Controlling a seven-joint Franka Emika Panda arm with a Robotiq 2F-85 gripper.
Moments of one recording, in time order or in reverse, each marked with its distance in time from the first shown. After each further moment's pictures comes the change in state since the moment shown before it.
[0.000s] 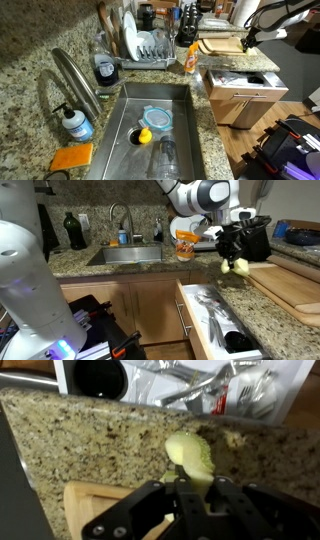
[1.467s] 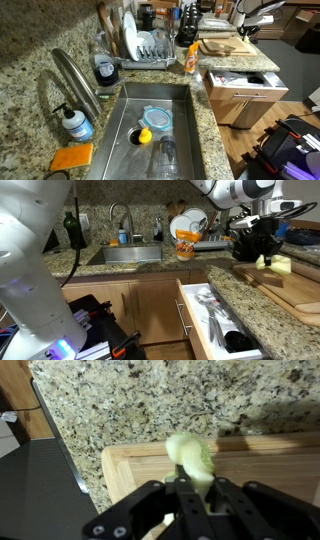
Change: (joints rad) arm -0.065 0.408 -0.042 0.673 0.059 -0.384 0.160
